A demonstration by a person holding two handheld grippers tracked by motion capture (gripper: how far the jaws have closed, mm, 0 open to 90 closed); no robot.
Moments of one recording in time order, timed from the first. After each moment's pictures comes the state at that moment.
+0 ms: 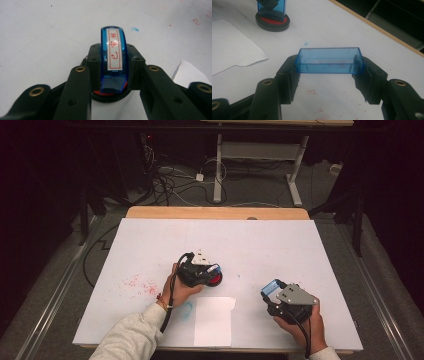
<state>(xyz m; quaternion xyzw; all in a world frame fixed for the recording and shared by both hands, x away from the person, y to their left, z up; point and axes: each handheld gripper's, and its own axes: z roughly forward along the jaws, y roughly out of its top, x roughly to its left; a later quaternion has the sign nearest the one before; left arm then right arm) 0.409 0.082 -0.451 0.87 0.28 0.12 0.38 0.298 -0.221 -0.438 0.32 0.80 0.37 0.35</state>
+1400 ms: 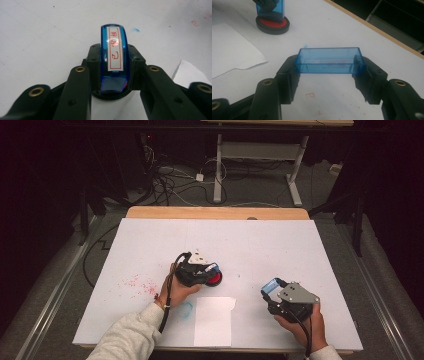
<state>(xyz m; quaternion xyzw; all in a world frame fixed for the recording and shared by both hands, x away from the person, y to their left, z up) 0.408 0.091 -0.447 0.87 0.28 0.12 0.39 0.301 -0.223 -0.436 0.32 0.80 0.38 0.34</state>
